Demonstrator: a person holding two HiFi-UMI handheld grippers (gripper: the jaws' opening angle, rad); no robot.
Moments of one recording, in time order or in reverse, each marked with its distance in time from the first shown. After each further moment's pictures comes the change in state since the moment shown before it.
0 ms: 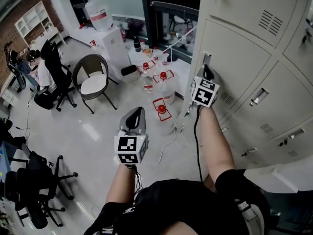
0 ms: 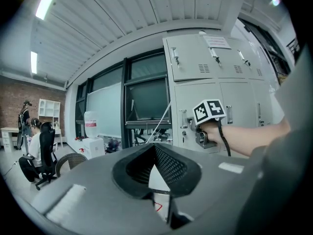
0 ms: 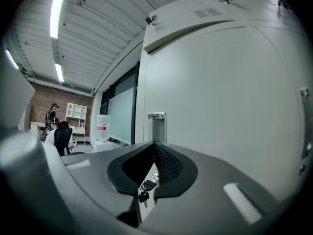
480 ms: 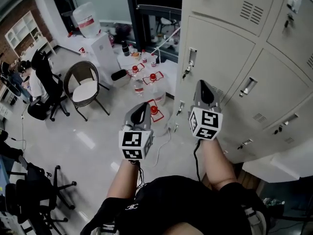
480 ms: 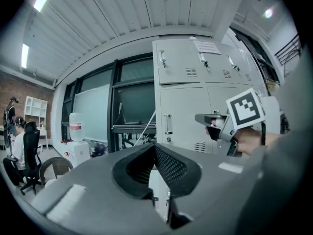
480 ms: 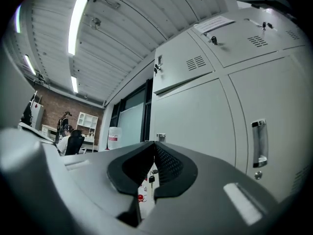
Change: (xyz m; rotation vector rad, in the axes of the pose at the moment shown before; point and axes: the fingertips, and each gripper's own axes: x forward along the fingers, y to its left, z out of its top) left arm 0.021 -0.053 0.013 0.006 -0.055 -0.135; right arm -0.149 0.000 0.025 -0.038 -0.160 0.101
